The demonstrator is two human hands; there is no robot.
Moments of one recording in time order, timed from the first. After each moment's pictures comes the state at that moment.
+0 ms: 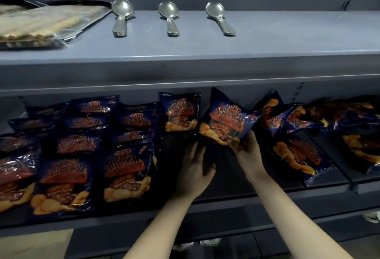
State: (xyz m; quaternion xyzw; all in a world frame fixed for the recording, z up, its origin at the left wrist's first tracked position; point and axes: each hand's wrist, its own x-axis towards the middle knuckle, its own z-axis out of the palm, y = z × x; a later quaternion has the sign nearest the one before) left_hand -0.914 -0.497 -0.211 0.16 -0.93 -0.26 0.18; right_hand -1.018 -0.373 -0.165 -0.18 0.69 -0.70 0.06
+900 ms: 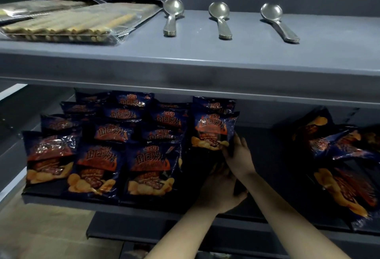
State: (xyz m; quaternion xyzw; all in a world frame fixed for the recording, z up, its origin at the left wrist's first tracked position) left_hand -0.918 -0.494 -0.207 0.08 -0.97 -0.19 0.11; right_hand -1.028 -0.461 -0.186 -0.34 0.86 -0.38 0.06
